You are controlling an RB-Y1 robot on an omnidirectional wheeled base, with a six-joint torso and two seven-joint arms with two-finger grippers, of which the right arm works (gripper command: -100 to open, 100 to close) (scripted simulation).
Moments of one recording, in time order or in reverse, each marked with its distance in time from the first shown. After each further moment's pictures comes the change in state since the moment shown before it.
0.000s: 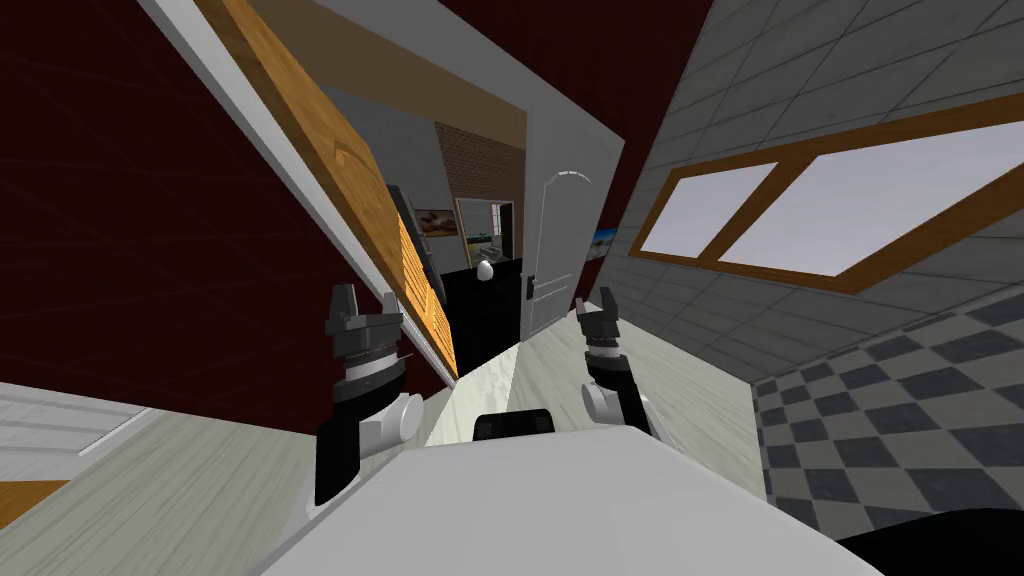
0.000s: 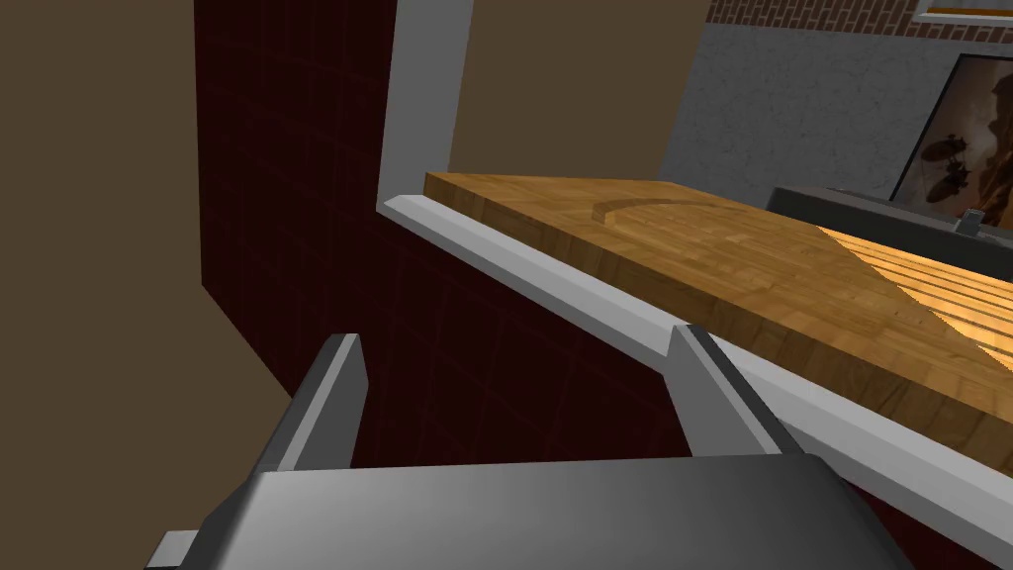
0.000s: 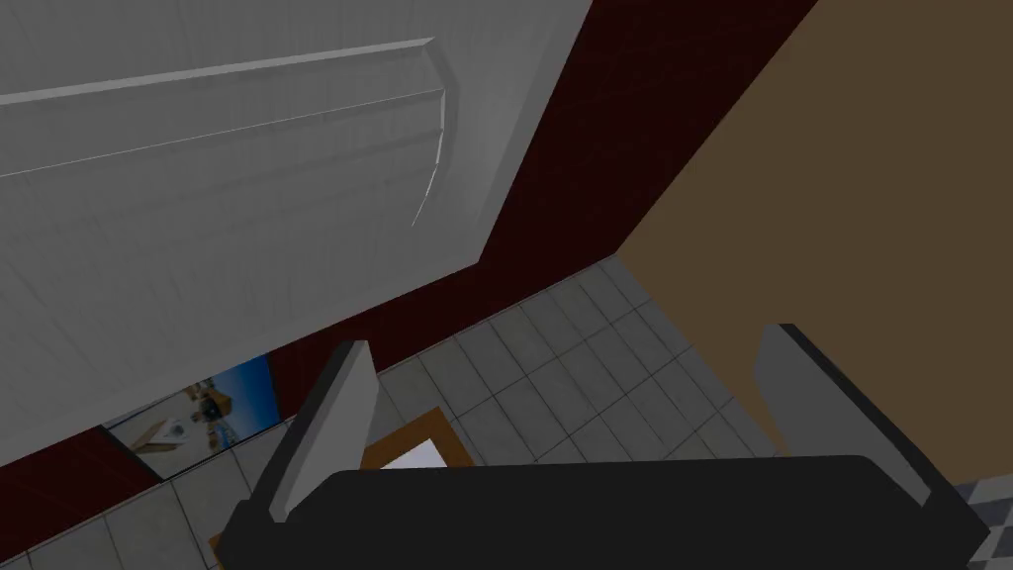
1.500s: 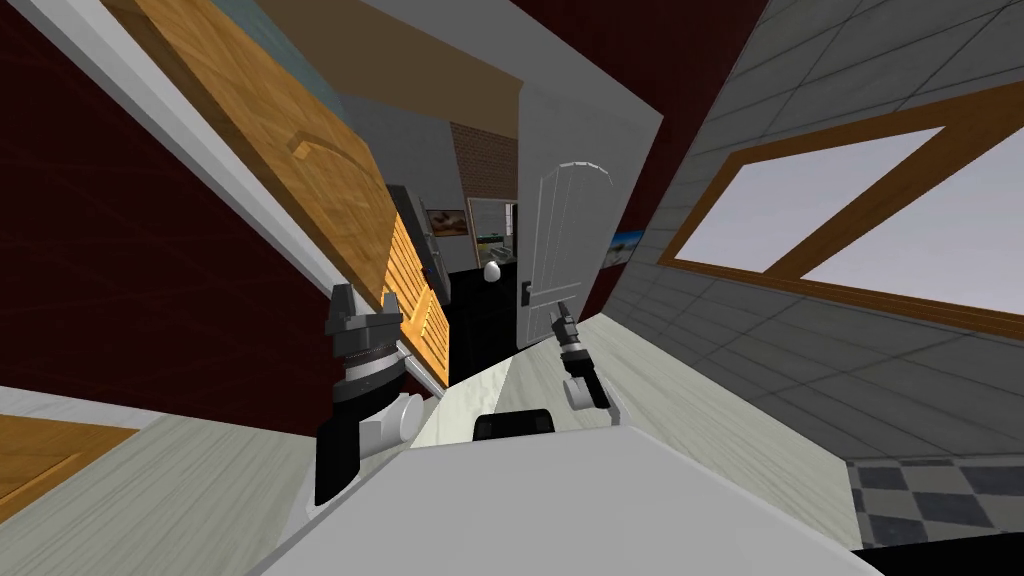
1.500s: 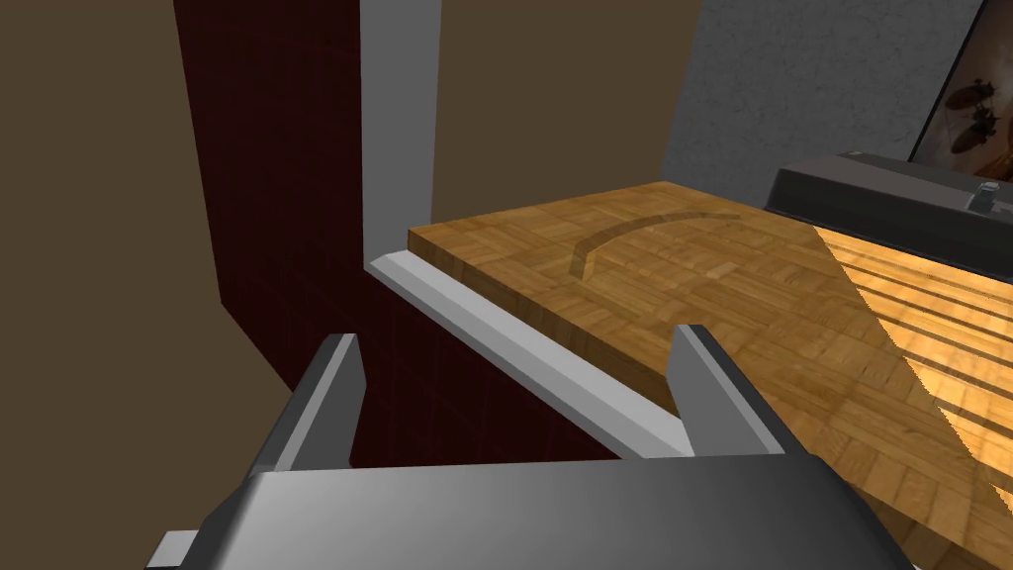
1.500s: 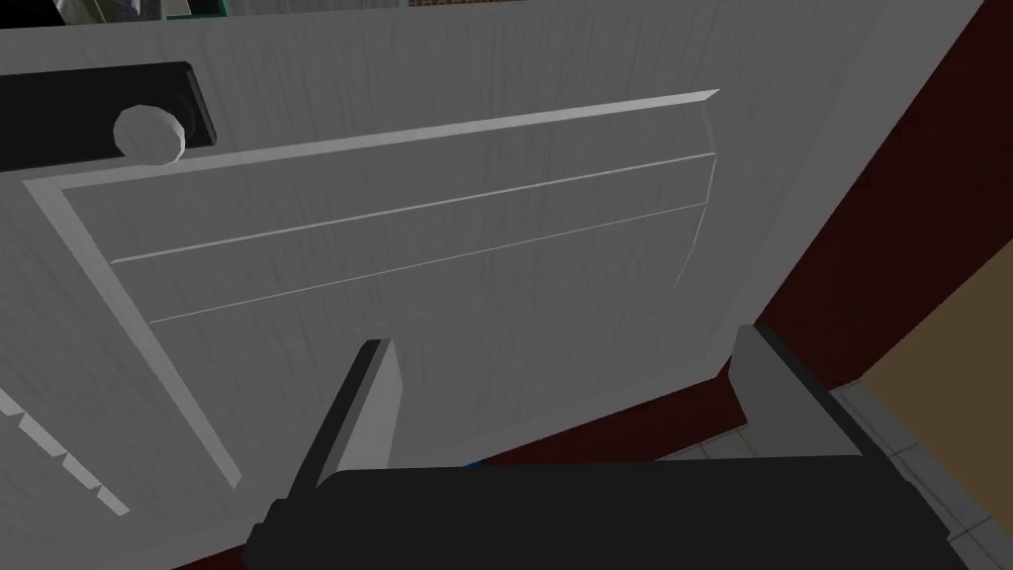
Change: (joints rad) arm -0.172 -0.068 0.070 0.354 -0.001 0.096 0.010
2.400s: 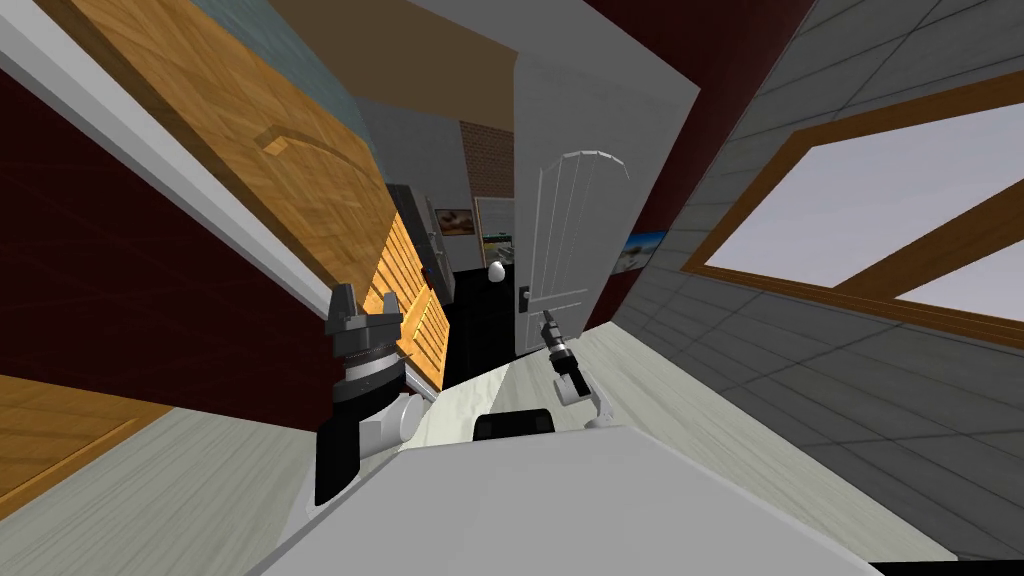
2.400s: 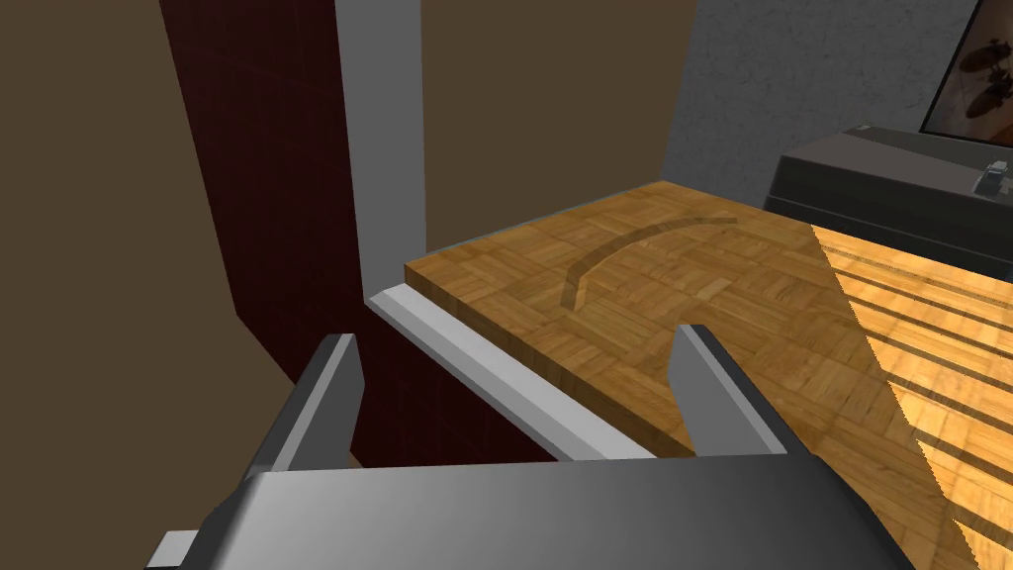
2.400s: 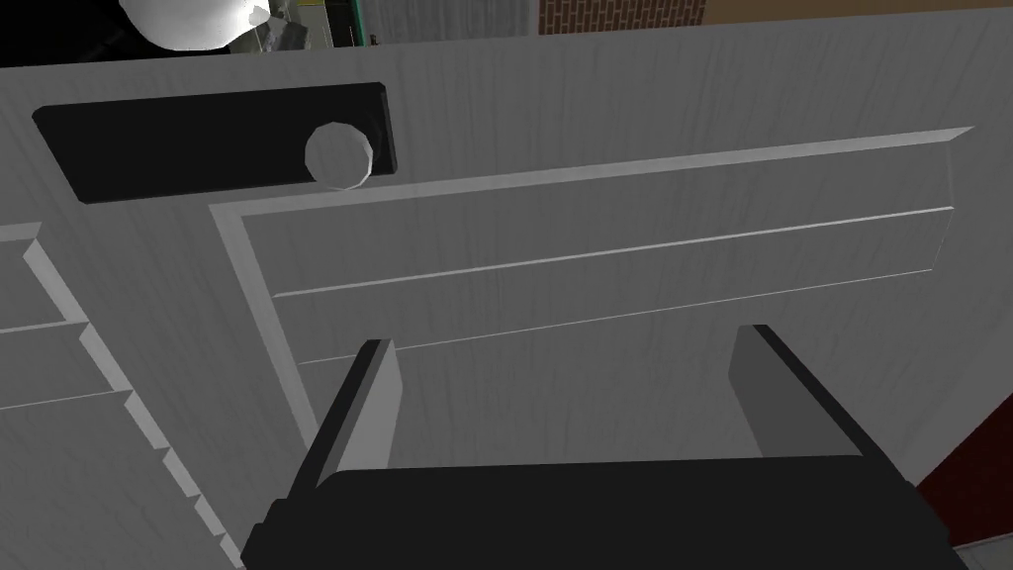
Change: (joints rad) arm -0.113 -0.008 0.043 0.237 -0.003 0.058 0.005
